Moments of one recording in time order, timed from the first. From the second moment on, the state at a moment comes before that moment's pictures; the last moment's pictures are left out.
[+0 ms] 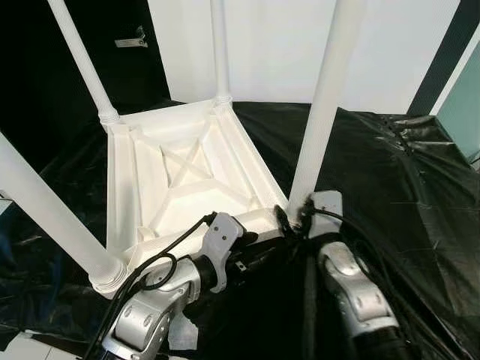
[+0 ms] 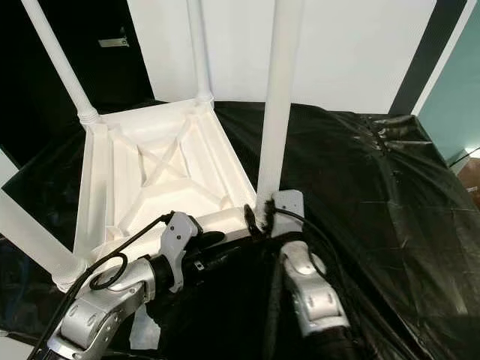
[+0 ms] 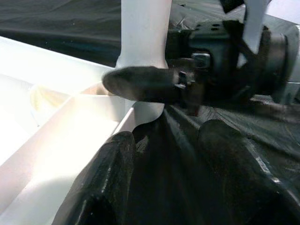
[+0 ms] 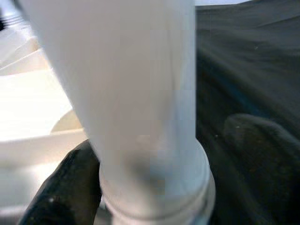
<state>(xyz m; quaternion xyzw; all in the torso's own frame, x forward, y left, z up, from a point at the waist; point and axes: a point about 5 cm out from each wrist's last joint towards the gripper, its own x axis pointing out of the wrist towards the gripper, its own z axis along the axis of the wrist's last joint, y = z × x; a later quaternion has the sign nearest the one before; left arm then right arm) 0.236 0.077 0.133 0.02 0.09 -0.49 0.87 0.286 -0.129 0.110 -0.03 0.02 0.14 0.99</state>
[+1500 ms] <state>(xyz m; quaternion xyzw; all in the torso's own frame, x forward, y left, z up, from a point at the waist) 0.235 0.081 0.131 0.03 0.10 -0.48 0.87 0.332 -0.148 0.129 -0.10 0.03 0.38 0.92</state>
